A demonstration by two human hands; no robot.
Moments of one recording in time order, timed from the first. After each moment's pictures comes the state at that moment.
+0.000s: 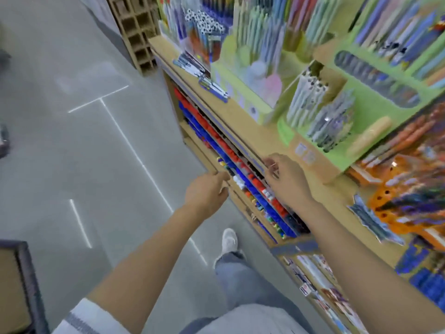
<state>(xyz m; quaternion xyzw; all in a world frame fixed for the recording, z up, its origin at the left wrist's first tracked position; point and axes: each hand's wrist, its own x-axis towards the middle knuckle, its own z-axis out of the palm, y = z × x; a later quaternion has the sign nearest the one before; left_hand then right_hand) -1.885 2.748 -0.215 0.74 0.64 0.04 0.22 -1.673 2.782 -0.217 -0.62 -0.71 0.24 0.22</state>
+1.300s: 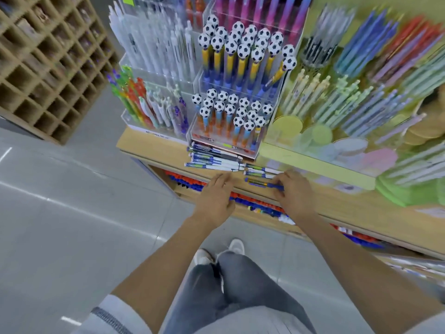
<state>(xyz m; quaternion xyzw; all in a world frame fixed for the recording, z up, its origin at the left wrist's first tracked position) -2.114 3.227 -0.273 0.91 0.33 -0.04 0.26 -1.914 3.119 -0.270 -0.84 -0.51 0.13 0.10</state>
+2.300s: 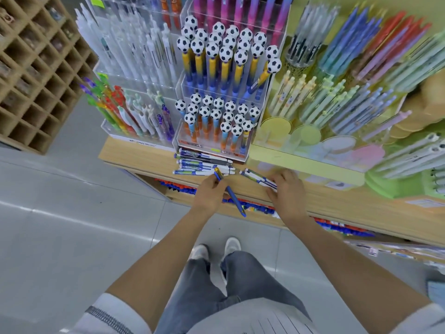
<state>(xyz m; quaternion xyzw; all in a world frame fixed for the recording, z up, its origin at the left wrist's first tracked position) -2.080 3.241 -0.266 0.57 0.52 0.07 0.63 -1.913 3.119 -0.286 -0.86 -0.49 0.06 0.11</state>
